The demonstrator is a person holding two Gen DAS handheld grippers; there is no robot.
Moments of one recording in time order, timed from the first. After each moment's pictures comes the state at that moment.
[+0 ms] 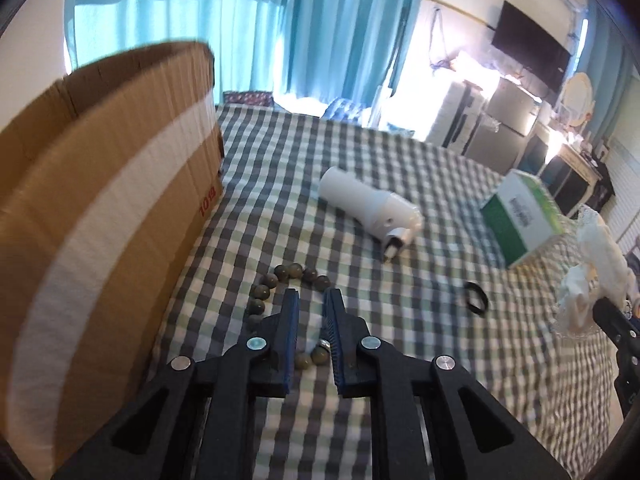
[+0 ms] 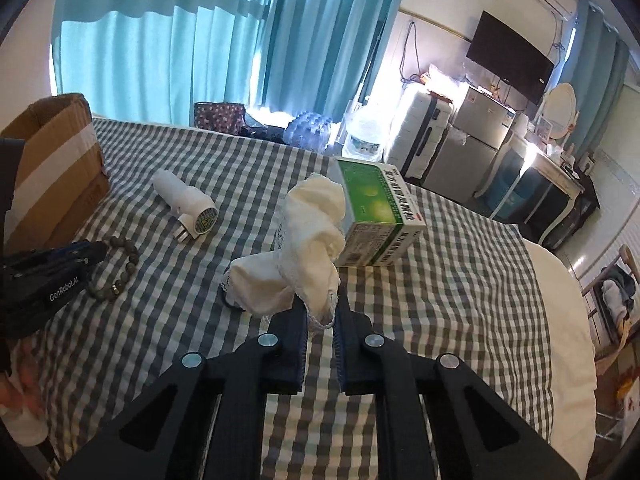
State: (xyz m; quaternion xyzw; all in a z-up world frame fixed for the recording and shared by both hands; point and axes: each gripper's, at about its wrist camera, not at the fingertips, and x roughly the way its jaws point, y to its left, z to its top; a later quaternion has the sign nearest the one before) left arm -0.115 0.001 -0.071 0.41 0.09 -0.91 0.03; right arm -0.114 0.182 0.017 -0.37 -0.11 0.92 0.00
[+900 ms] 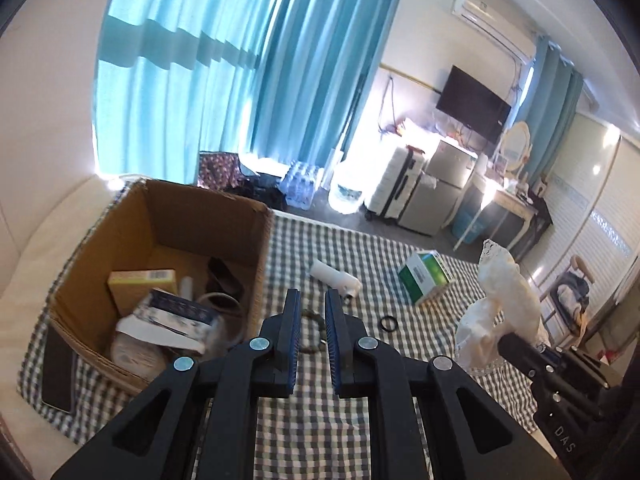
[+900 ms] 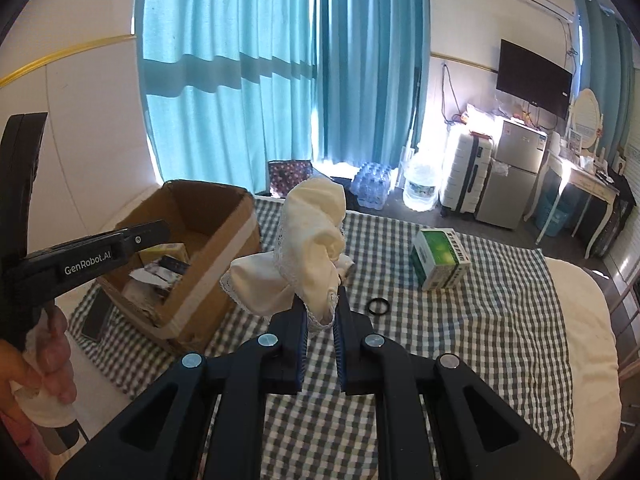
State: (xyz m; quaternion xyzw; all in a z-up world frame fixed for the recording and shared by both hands) left arm 0.002 -0.095 0.101 0.32 0.13 -0.94 -0.04; right arm 0.010 0.076 0.152 -0.31 -0.04 0.94 -0.12
